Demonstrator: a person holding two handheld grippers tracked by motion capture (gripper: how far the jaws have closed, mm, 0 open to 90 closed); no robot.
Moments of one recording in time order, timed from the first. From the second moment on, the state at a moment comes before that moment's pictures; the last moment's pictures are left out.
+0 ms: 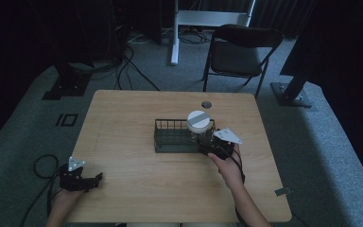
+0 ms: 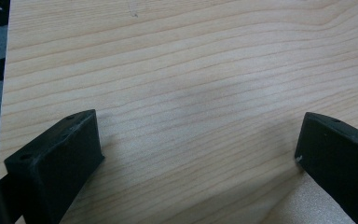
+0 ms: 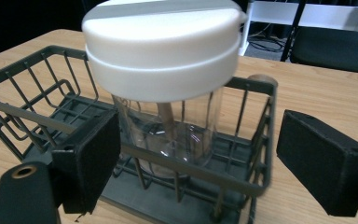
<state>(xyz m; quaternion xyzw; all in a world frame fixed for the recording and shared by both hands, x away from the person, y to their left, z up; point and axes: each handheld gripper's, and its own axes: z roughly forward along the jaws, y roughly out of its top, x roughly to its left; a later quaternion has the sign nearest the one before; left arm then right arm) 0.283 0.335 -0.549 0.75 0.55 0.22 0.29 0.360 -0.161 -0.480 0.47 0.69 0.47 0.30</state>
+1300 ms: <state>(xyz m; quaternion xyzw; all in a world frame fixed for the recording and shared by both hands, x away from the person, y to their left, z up) 0.283 0.335 -0.549 0.75 0.55 0.22 0.29 0.343 -0.222 -0.527 0.52 0.69 0.42 0.28</state>
